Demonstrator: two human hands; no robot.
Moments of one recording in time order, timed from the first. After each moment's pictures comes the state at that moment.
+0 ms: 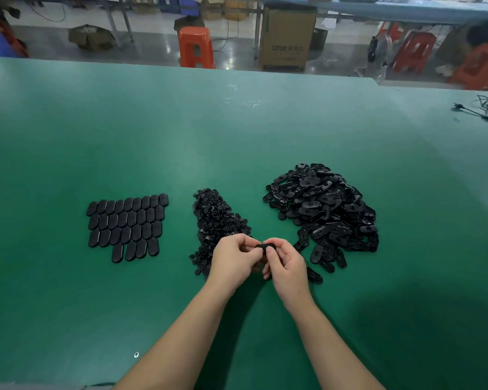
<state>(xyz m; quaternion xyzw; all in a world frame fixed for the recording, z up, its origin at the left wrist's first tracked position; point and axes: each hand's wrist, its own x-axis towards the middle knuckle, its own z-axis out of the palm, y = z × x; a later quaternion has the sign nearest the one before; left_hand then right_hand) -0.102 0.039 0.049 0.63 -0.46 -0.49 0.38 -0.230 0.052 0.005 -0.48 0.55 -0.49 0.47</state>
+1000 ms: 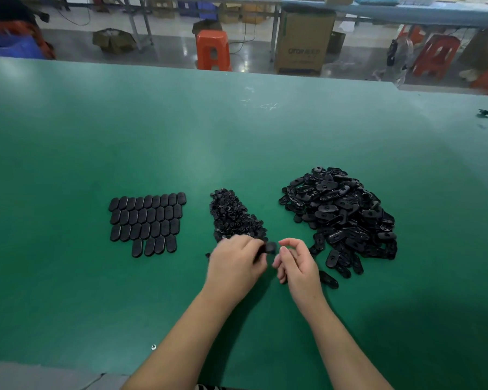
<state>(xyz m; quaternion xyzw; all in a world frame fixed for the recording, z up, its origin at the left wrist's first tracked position) -0.070 0.054 0.042 0.55 -0.78 0.02 0.30 -0.230 0.054 0.013 -0.51 0.53 -0.47 0.49</state>
